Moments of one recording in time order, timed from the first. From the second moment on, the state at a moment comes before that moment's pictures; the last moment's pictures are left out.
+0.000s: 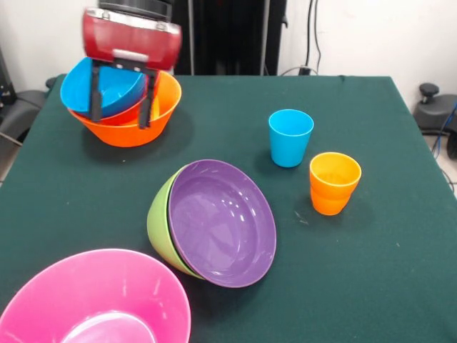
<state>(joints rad) -0.56 -0.80 0.27 1.64 -0.57 0.26 1.67</state>
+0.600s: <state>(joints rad) -0.39 -0.74 0.27 1.40 -0.55 0.56 1.67</state>
